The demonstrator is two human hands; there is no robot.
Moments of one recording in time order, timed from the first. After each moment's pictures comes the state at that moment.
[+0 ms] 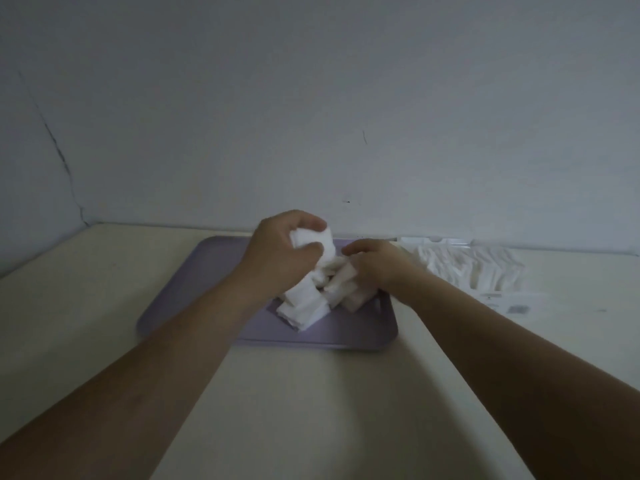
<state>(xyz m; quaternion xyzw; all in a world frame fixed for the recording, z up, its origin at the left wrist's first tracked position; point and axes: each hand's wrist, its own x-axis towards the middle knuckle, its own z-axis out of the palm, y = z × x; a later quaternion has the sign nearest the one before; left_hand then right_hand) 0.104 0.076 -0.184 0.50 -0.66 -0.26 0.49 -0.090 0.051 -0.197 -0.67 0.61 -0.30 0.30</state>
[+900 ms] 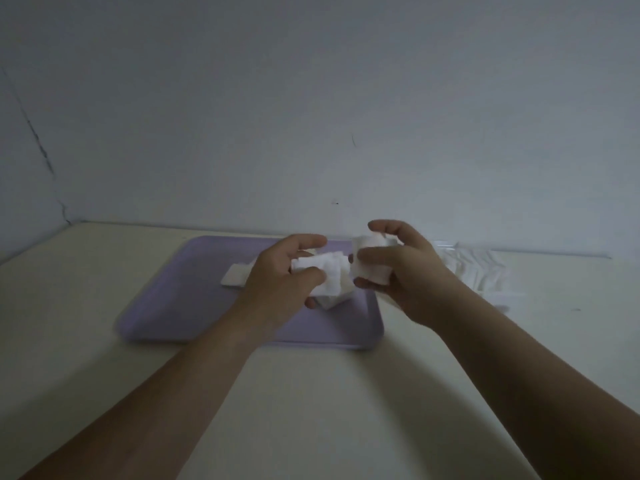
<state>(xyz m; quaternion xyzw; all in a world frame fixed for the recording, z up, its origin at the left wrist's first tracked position) 0.079 0.116 -0.196 0.45 -0.59 -0.42 0.52 -0.122 0.097 -0.182 -0.43 0.42 -0.55 0.57</state>
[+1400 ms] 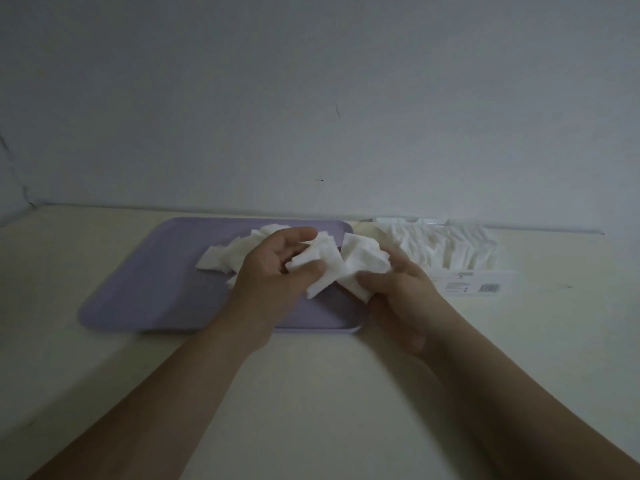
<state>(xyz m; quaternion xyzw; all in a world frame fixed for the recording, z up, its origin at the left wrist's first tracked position) 0.059 0.110 -0.234 0.40 -0.54 -0.49 0.55 -0.134 0.124 -0.234 -0.43 0.31 -0.55 0.65</state>
